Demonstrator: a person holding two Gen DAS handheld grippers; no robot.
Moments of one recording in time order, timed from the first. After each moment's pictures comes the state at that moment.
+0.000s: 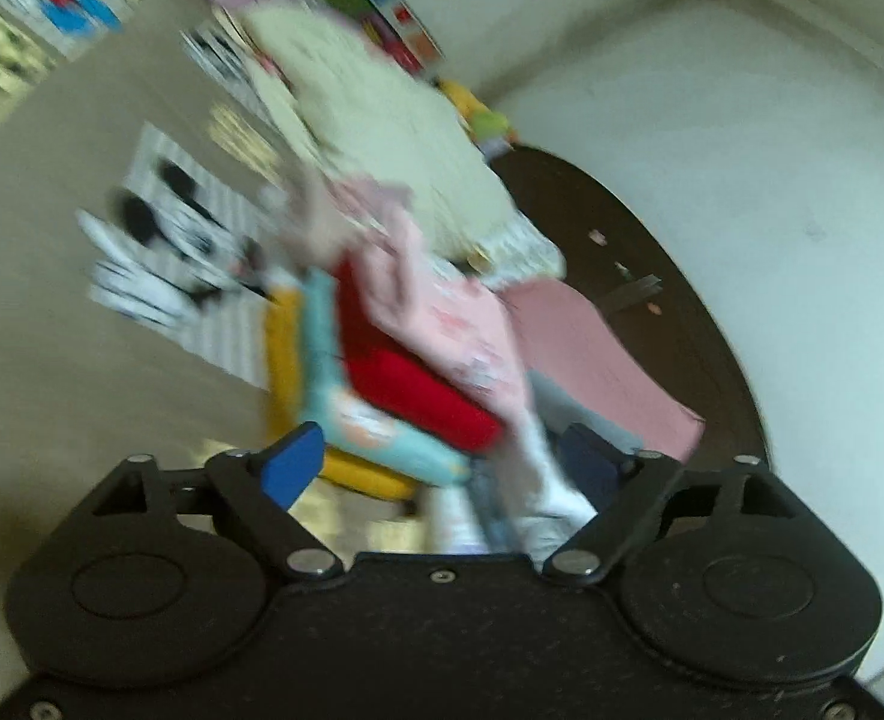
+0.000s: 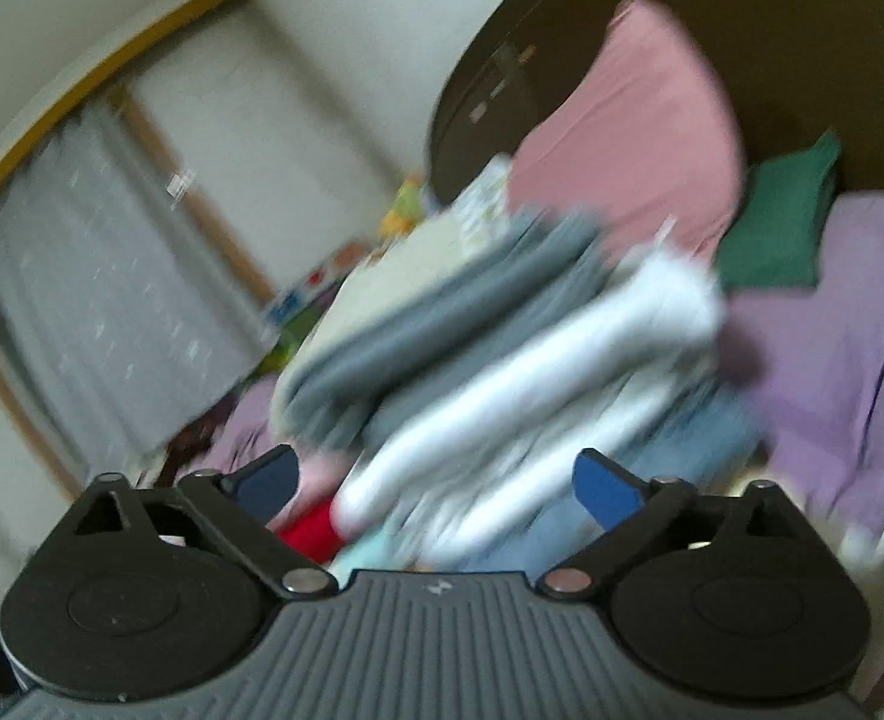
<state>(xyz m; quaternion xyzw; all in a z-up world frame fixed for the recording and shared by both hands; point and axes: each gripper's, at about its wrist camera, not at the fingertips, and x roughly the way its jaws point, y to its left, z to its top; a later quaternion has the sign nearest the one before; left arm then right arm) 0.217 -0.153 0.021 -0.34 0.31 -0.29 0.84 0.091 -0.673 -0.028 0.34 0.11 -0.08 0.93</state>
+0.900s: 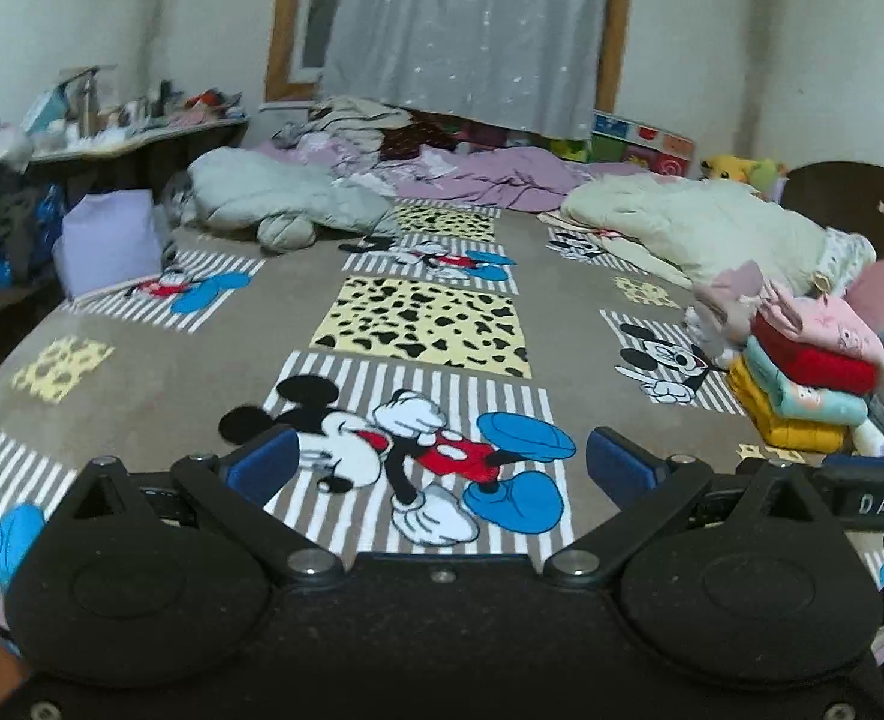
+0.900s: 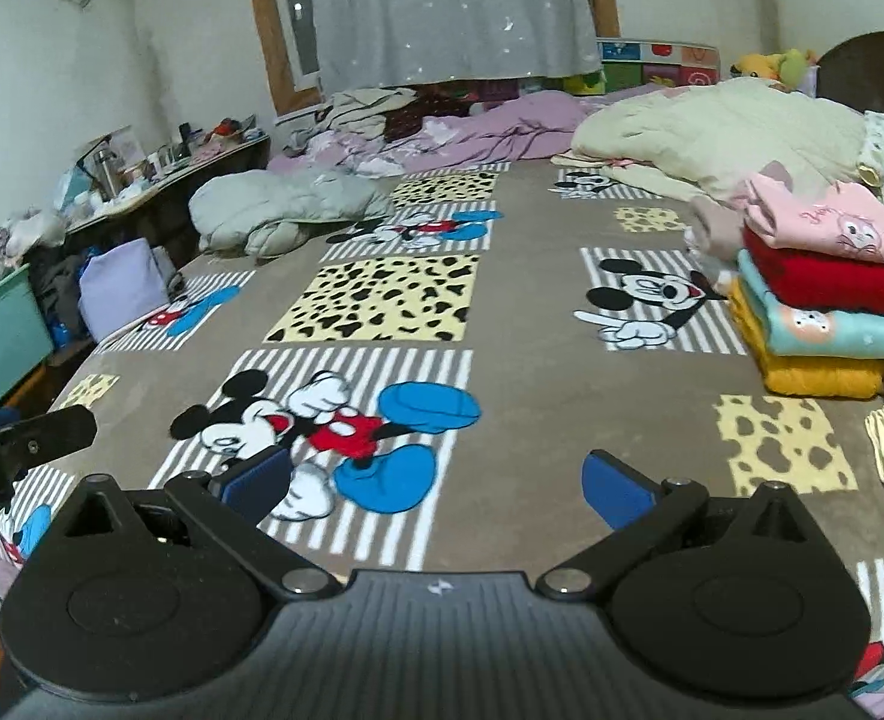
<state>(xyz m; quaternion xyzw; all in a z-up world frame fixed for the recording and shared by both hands) 0.009 0.043 0.046 -0.07 0.25 0.03 0.97 0.070 -0.208 0.038 0.06 0.31 0.14 0.94</state>
